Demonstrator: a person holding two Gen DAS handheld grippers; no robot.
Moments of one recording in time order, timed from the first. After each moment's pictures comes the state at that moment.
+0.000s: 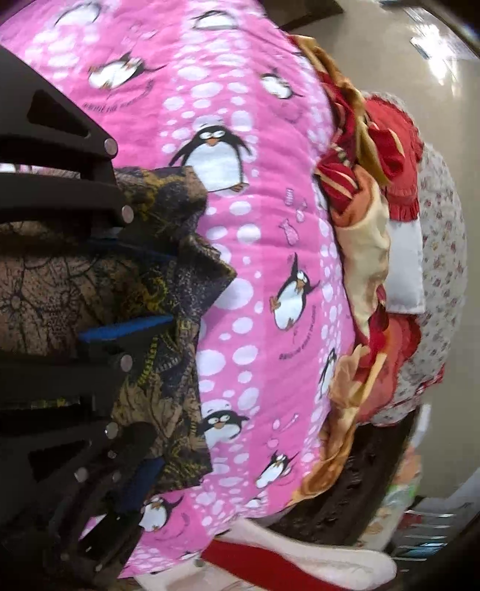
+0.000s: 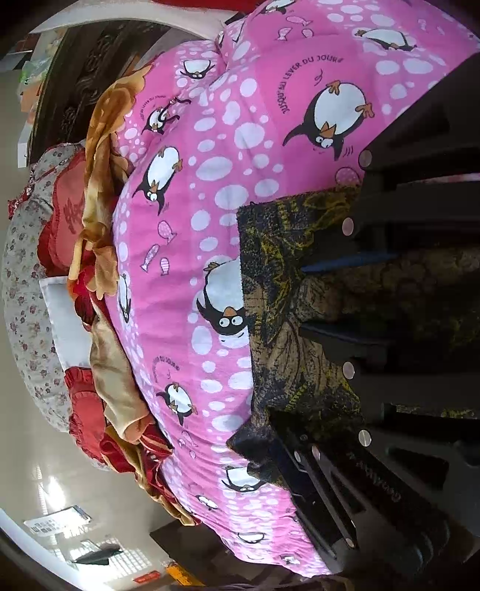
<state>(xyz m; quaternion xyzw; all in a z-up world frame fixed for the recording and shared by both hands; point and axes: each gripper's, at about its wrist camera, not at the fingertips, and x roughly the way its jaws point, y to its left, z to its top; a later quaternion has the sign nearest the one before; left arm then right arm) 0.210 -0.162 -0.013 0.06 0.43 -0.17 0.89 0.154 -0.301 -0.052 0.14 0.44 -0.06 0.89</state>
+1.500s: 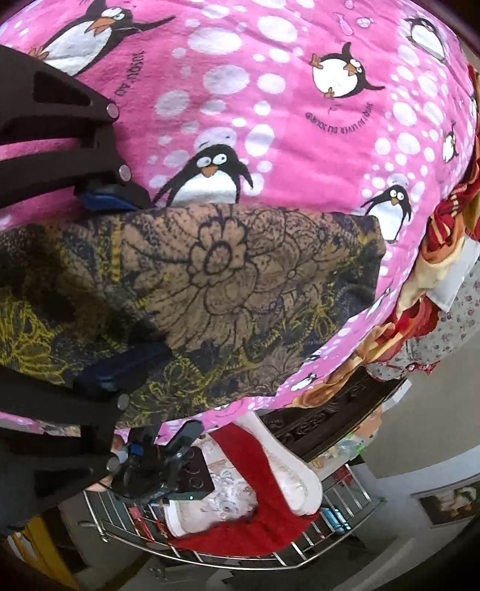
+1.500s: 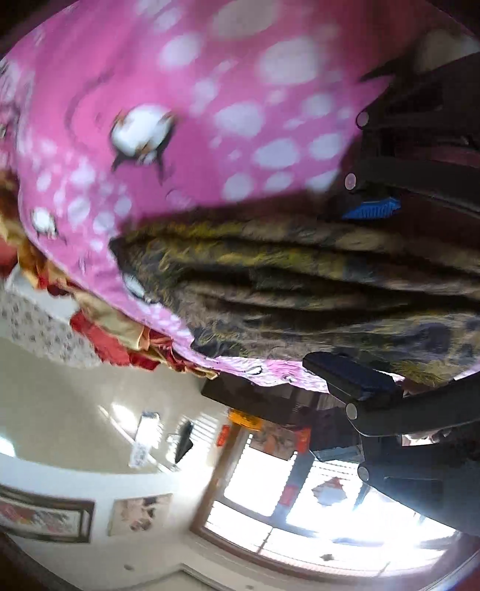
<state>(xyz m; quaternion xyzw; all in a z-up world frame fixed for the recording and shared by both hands) 0.135 -0.040 -0.052 -0.19 0.51 -0.33 0.77 0.080 -0.371 -0.097 0.46 0.39 0.22 0.76</state>
